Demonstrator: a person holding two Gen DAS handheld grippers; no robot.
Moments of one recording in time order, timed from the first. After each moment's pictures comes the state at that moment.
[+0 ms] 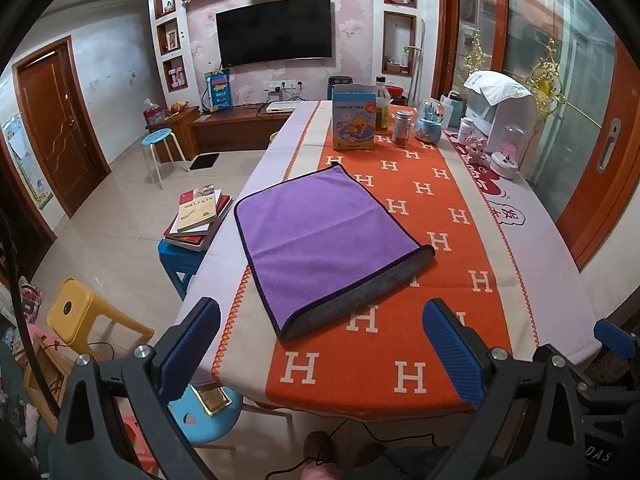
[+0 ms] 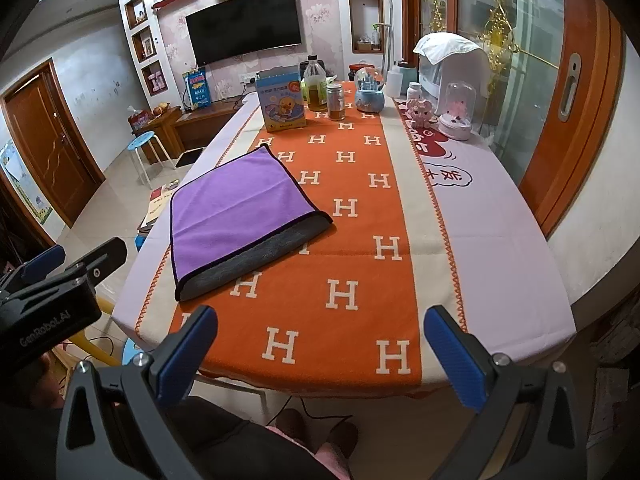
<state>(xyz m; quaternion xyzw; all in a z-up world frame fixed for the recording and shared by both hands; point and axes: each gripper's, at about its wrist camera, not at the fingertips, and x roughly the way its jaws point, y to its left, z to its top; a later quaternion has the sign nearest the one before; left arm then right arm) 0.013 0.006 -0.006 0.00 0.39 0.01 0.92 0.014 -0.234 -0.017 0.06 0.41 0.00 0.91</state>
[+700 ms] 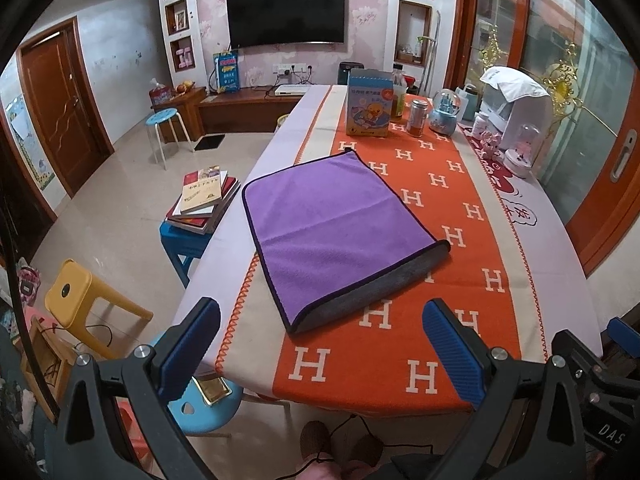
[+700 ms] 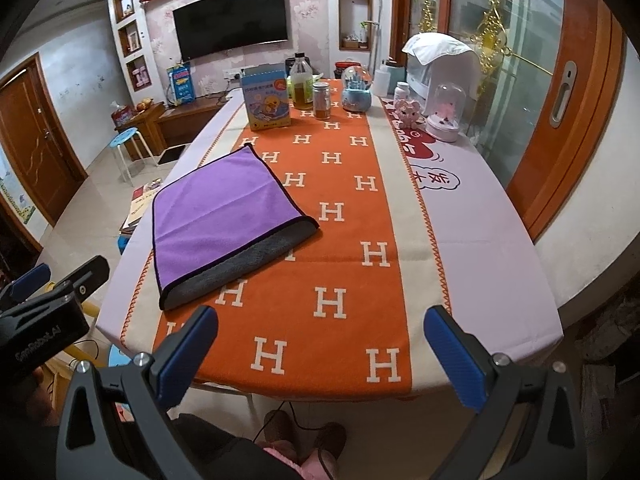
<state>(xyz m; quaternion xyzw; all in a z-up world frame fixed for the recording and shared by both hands) 0.027 0.028 -0.017 -0.02 0.42 0.02 0.91 0.032 -0.224 -0.015 0.04 0.43 -0.05 0.90</state>
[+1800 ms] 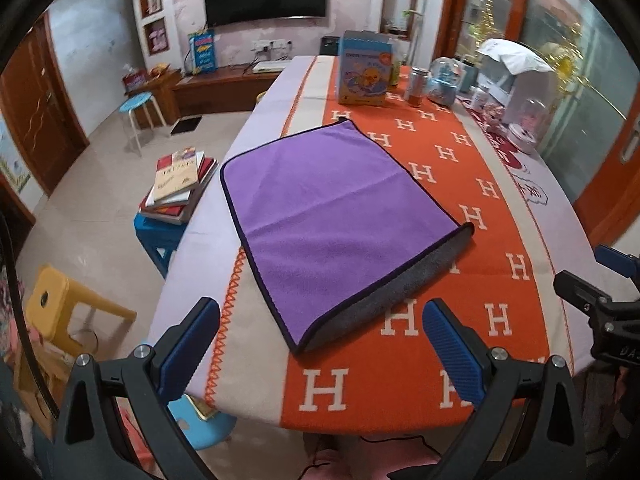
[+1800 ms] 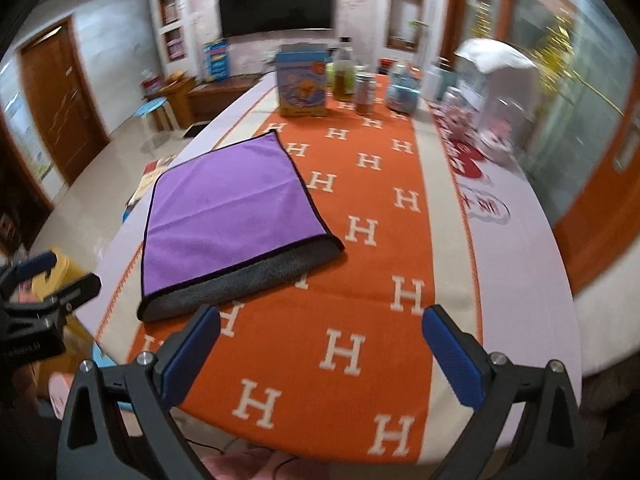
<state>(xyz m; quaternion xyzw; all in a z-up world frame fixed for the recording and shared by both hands) 0.094 0.051 -0.081 -0.02 0.46 -0.01 0.89 0.128 -0.222 -0.059 -0.03 0.44 0.04 0.90</state>
